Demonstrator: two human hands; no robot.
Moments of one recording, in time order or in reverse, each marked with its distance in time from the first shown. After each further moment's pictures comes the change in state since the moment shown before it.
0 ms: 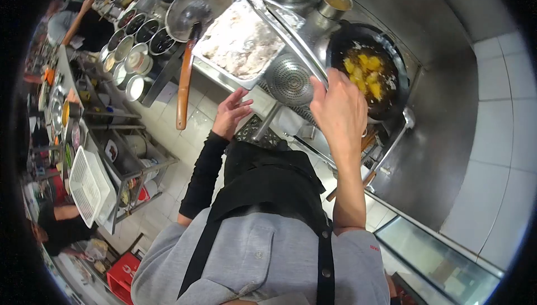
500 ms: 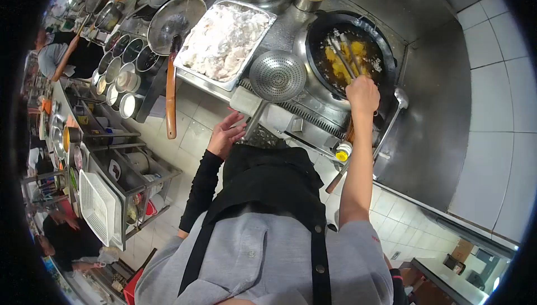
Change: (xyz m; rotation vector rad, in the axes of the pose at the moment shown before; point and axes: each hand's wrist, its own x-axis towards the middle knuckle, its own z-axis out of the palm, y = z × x) left_hand -0.036 -0.038 0.003 0.070 -0.017 -0.228; right_hand -0.002 0.194 0.059 -0.332 0.000 0.337
